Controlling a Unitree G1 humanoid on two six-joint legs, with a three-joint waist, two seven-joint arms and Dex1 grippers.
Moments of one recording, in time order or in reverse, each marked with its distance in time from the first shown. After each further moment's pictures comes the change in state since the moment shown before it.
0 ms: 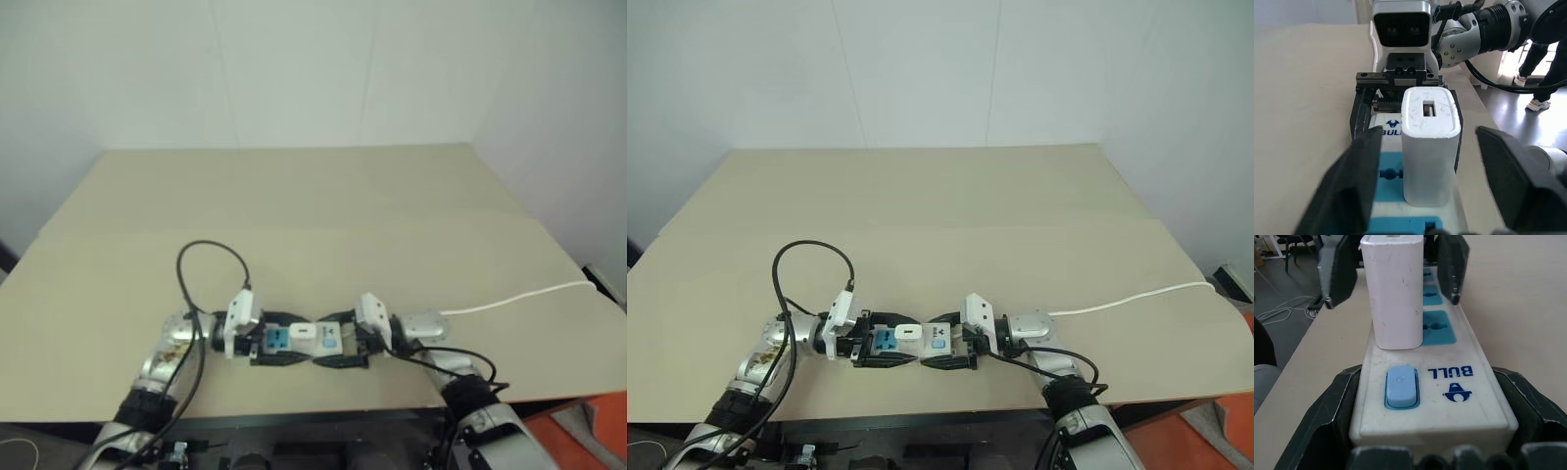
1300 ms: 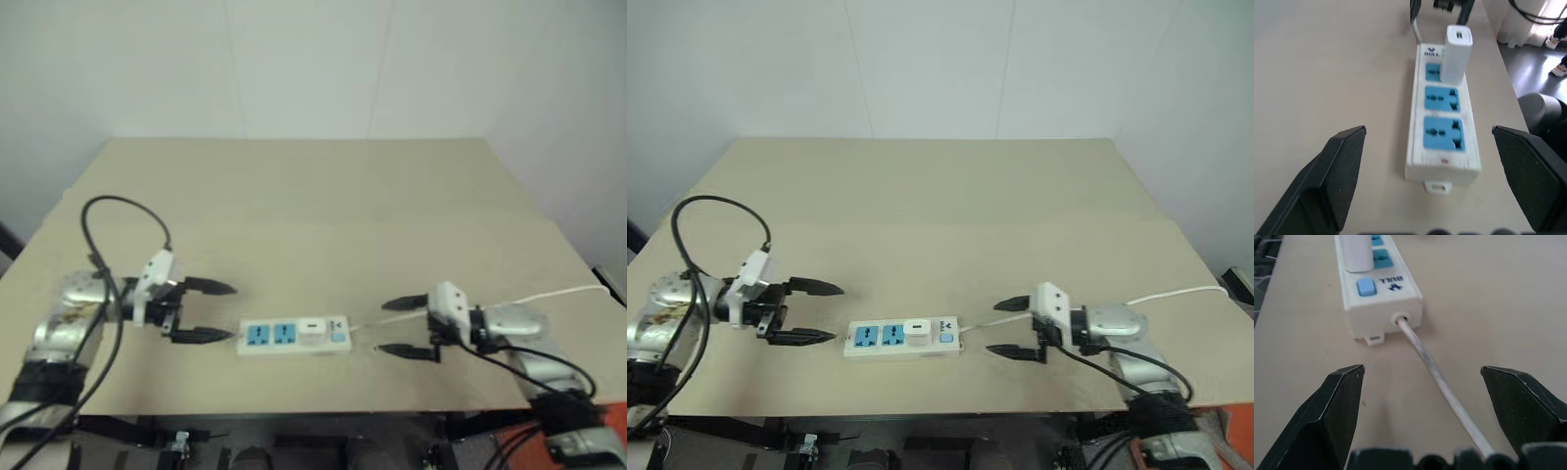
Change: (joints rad) left arm -0.034 0.403 0.231 0.046 -0.065 0.161 -0.193; right arm 0.195 -0.414 -0.217 -0.347 0.108 0.165 -0.043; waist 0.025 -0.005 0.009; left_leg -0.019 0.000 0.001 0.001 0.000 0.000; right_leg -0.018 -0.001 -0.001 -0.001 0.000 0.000
